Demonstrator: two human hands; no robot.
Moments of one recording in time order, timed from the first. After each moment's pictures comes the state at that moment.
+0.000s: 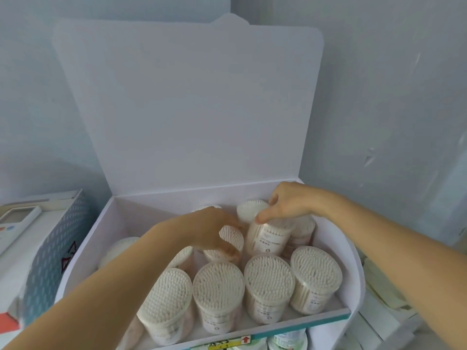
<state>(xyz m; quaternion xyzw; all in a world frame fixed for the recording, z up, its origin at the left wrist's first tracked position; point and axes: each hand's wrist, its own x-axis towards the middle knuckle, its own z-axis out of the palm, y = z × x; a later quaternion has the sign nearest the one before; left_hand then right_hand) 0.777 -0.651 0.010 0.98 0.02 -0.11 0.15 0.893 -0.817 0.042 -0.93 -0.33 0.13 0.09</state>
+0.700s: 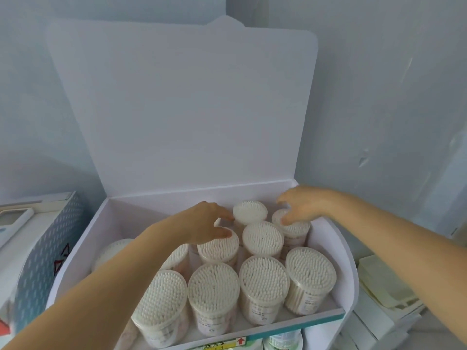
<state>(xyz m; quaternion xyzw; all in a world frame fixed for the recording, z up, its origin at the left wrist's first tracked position) 0.785 -0.646 0.008 0.99 0.01 -0.05 0.13 0.908 -0.836 0.045 -0.91 -0.37 0.13 -0.13</state>
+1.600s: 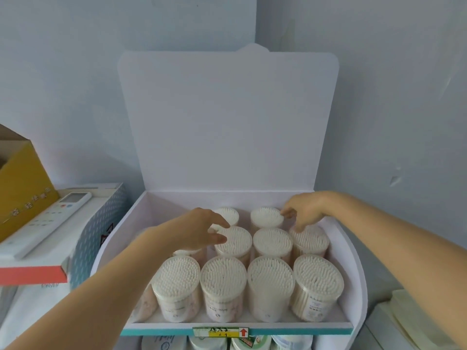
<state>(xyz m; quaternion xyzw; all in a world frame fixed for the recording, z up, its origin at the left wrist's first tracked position) 0.730 -0.646 0.010 0.98 0.14 -0.02 0.16 0.916 -0.818 0.046 -0.88 -0.42 0.18 -0.14</state>
